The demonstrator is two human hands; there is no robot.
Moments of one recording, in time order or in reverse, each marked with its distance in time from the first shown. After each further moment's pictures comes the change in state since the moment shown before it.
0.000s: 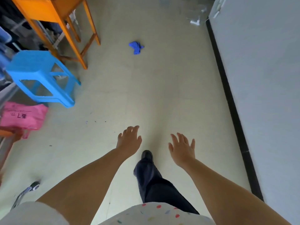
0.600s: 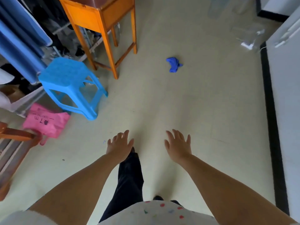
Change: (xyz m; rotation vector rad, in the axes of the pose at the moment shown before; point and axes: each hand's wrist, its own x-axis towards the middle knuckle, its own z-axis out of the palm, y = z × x) left_hand 0.263 -0.184 -0.162 -0.061 -0.004 -0.326; right_hand 0.337 -0.220 -0.152 -0.125 -0.005 -0.294
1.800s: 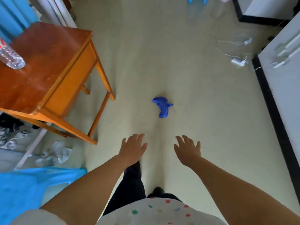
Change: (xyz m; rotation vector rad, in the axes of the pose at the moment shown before) left_hand 0.620 0.210 -0.313 0.124 -0.107 0.357; right_hand 0.587 0.096 -0.320 0.114 -0.102 0.276
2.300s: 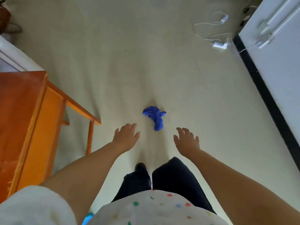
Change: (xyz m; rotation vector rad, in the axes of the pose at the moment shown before) left_hand 0.293 -0.034 -0.158 0.153 -0.119 0.129; right_hand 0.217 -0.033 -0.131 0.290 0.019 0.257
